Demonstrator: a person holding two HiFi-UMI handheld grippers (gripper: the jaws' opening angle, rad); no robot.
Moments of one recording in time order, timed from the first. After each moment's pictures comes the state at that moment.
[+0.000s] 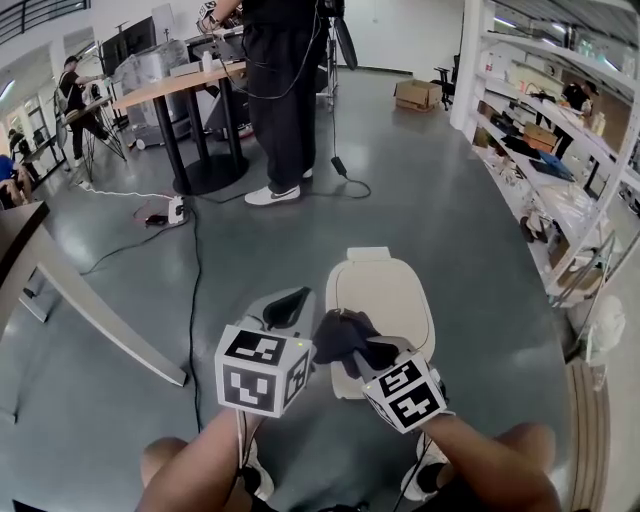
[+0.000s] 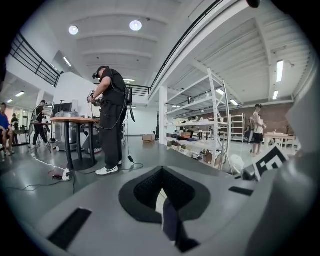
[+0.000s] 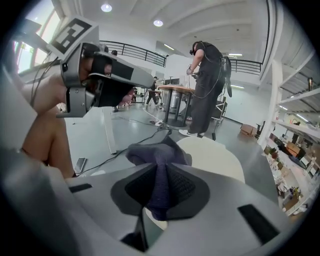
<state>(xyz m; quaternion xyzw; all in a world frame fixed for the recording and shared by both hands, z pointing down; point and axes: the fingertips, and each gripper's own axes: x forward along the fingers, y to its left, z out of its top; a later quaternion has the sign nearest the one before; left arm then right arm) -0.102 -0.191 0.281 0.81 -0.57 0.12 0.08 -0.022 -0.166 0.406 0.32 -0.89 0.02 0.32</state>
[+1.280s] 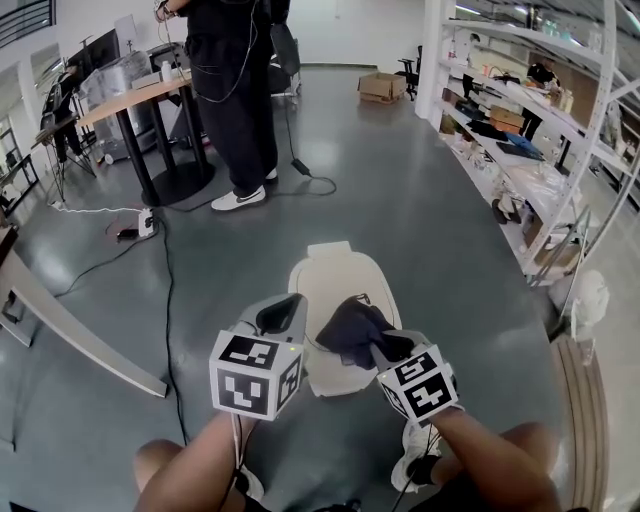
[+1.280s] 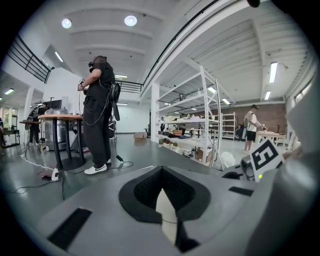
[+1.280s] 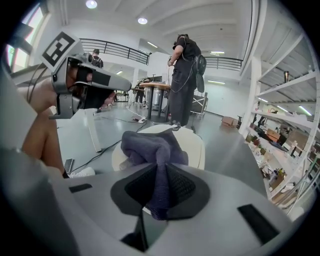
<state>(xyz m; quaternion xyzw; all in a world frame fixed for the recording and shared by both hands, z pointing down) -0.041 -0.195 0.297 0.84 -0.53 0.13 0.09 0.081 -0.181 0.412 0.41 -0.85 0.06 0.32</state>
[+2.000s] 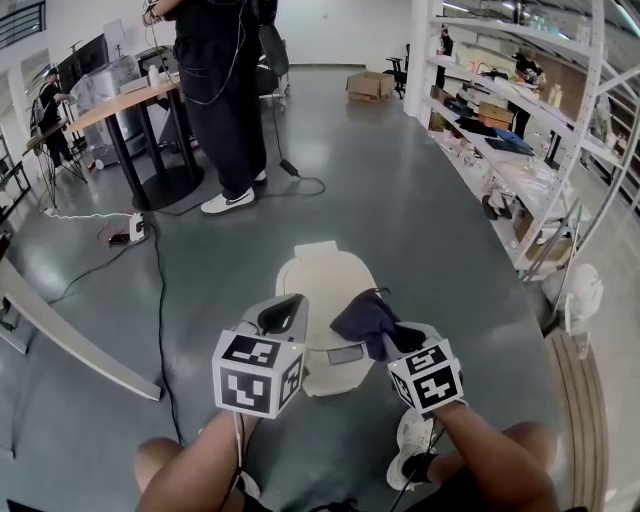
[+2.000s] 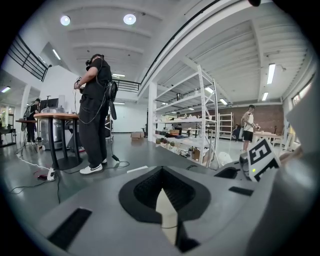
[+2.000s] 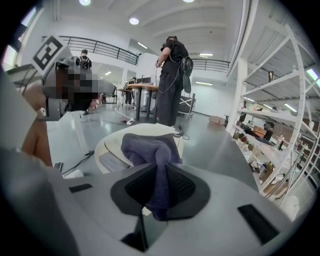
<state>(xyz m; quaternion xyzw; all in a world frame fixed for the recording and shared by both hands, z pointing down) -0.014 -0.197 0.300 0.84 -0.51 0.13 0.09 0.132 -0.195 0.406 0.47 -0.83 0.06 0.30</state>
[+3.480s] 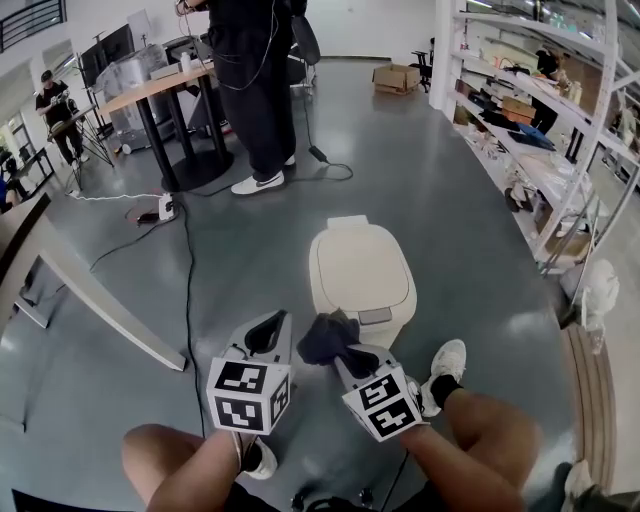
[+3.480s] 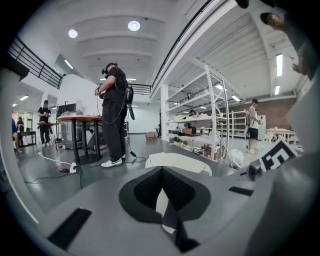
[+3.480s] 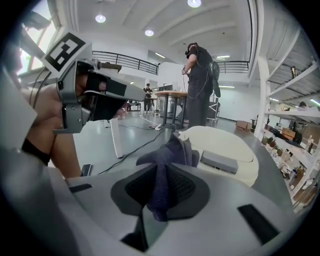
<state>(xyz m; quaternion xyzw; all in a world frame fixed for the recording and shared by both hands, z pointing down) -0.096 -0.095 0.335 0.80 -0.58 0.13 0.08 -0.017 -0.071 0.438 0.35 -0.90 0.05 0.26</state>
